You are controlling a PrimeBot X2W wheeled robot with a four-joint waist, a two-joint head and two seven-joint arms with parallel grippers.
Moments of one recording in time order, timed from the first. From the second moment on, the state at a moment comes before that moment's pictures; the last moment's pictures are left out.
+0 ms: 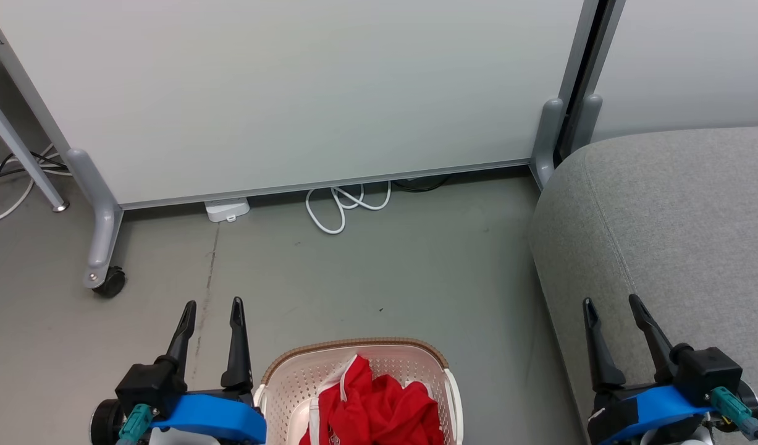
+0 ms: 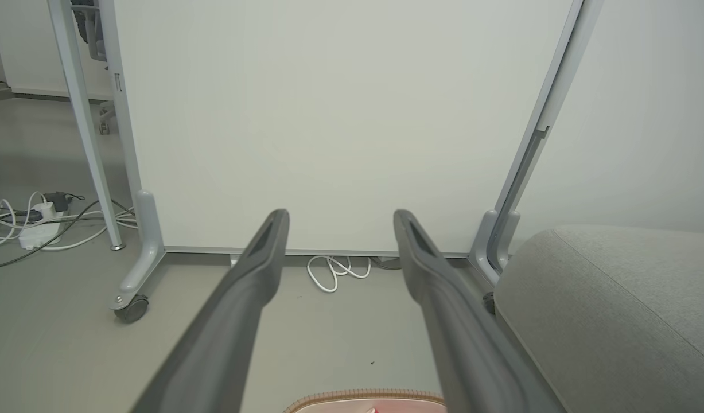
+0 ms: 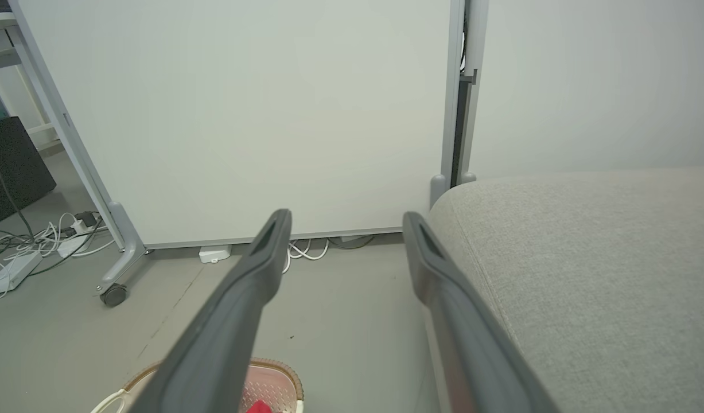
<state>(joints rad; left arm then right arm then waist) -0.04 0.06 -0.10 0.27 -0.24 -0.07 -0.24 -0.06 -0.05 -0.04 0.26 0.12 0.13 -0.24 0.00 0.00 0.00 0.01</state>
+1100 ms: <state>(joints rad) -0.04 0.05 -0.10 0.29 -0.17 -0.07 -0.26 -0.07 -0.05 -0.02 0.26 0.04 0.13 -0.26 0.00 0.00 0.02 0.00</state>
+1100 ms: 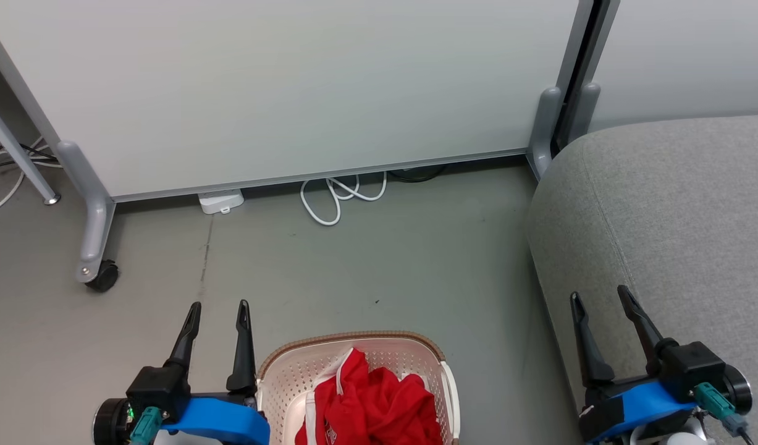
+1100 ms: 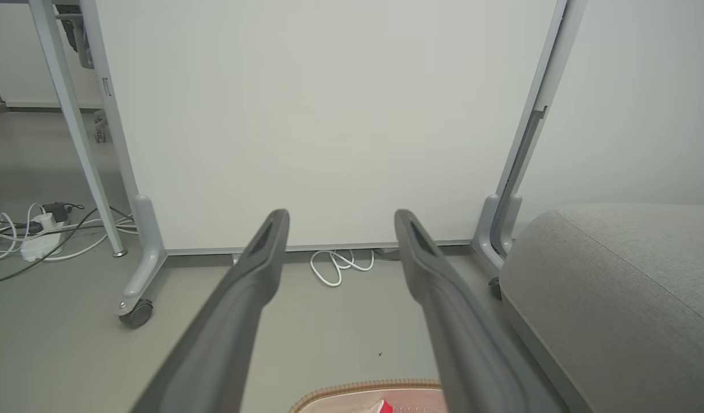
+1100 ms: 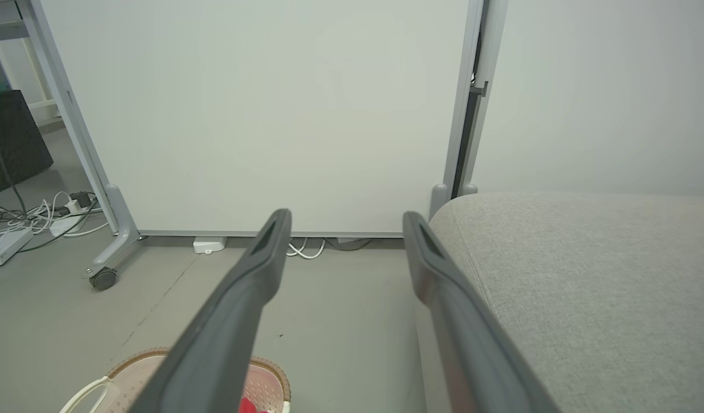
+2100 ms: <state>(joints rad) -0.31 0.10 -0.10 0.86 -0.19 -0.10 -0.23 -0.22 -0.05 0.13 0.14 0.09 0.13 -0.26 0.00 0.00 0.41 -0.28</state>
